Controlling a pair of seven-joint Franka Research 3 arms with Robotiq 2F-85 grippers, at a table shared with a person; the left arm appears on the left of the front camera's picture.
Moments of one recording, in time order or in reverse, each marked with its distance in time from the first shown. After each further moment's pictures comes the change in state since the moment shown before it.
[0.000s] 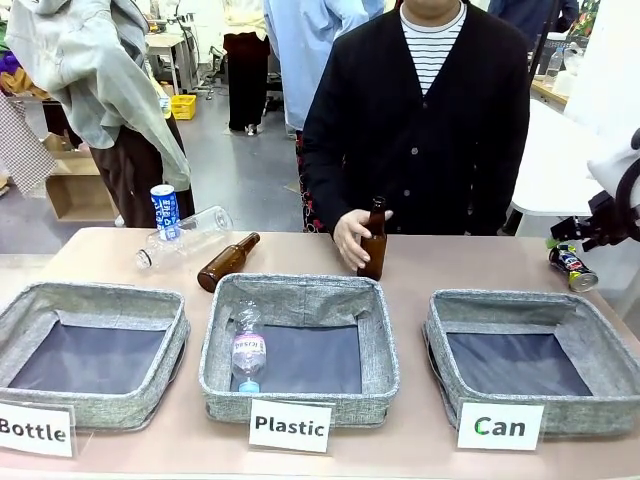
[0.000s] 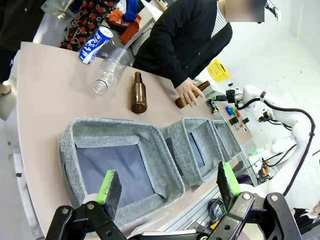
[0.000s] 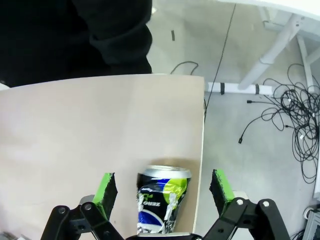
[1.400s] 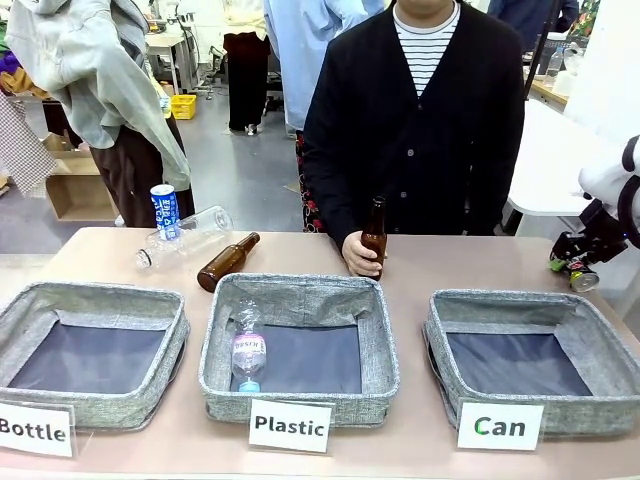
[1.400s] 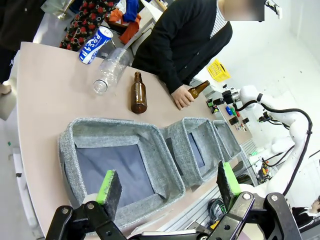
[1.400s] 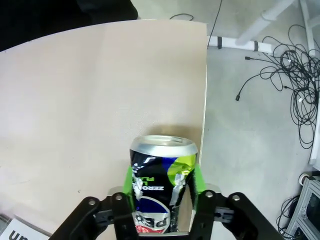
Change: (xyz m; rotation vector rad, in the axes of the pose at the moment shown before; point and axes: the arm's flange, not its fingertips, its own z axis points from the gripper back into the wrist) left arm 0.000 0.000 0.000 0.000 0.000 0.000; right arm 0.001 0.001 -0.013 -0.035 0.242 -0.007
